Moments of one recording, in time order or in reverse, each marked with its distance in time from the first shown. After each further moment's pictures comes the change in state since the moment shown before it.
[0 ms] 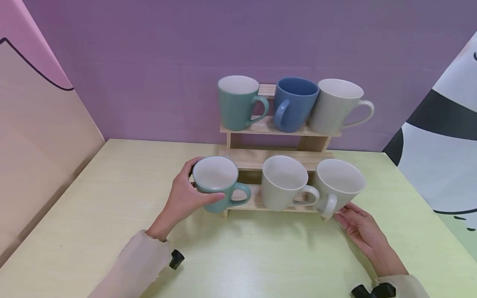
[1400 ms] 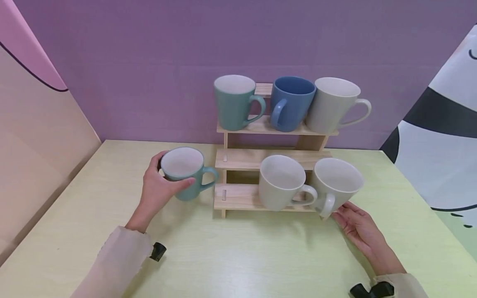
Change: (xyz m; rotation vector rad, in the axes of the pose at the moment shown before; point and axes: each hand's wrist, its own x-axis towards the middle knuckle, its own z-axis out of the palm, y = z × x) left_hand 0.015 -0.021 -0.041 0.035 0.194 -0.083; right_hand -0.002 0.001 0.002 0.028 -0.019 -0.016
